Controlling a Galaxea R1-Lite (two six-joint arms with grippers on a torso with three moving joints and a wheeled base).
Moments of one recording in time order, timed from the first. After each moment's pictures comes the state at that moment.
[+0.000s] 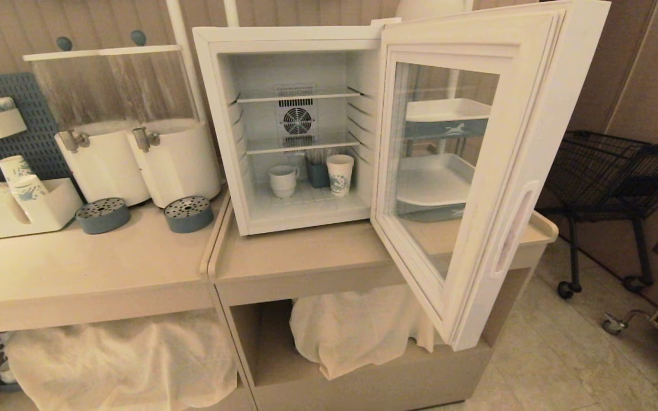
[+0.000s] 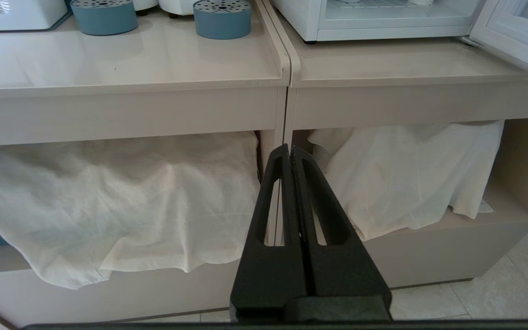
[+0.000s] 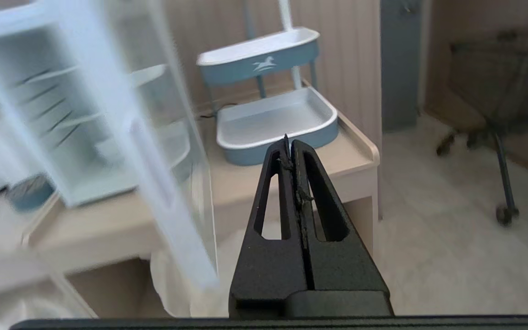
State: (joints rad) left arm 0.01 0.00 0.00 0.00 0.01 -0.04; right arm 0.00 0.37 -0.67 0.16 -0.03 0.15
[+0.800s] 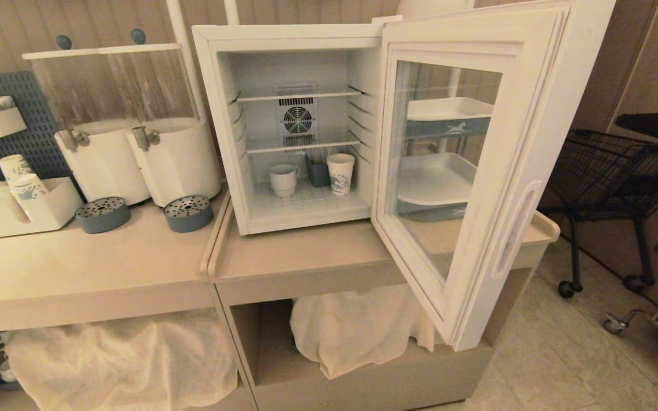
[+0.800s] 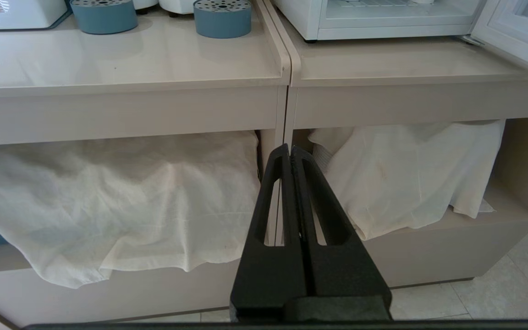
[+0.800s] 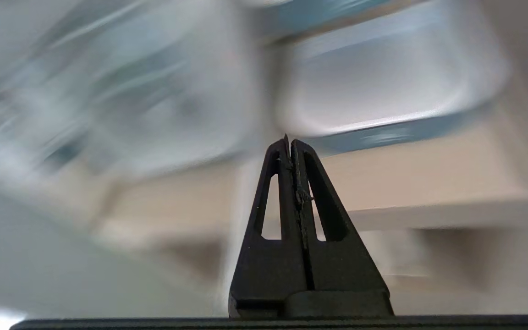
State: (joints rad) left arm 0.01 0.00 0.00 0.00 0.01 -0.04; right arm -0.22 1.47 -1.16 -0.15 0.55 0.26
